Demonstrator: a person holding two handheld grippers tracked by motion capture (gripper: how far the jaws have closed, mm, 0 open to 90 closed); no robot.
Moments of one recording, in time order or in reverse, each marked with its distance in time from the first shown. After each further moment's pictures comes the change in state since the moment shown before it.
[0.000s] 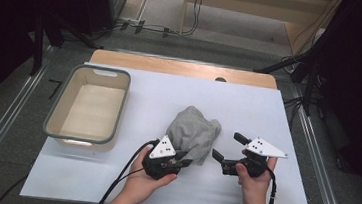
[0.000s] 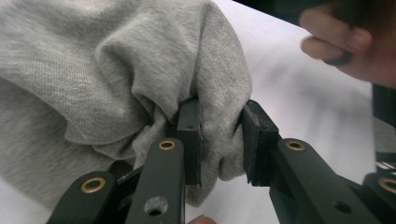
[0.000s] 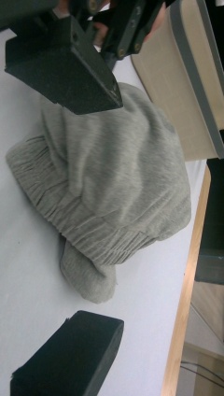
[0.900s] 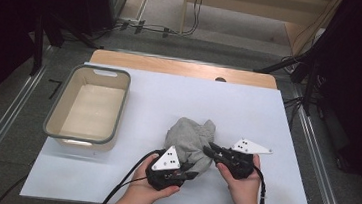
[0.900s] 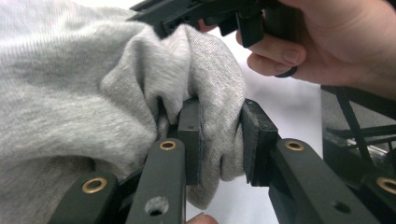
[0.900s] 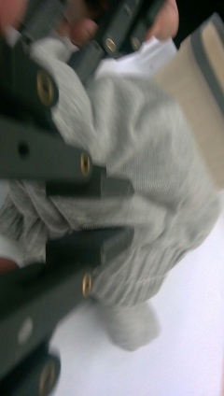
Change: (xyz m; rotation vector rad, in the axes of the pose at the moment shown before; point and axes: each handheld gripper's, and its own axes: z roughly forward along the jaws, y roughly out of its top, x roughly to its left) left arm -0.021 0.001 -0.005 -0.010 -0.100 0.083; right arm 0.019 -0.005 0.020 0.116 0.107 0.061
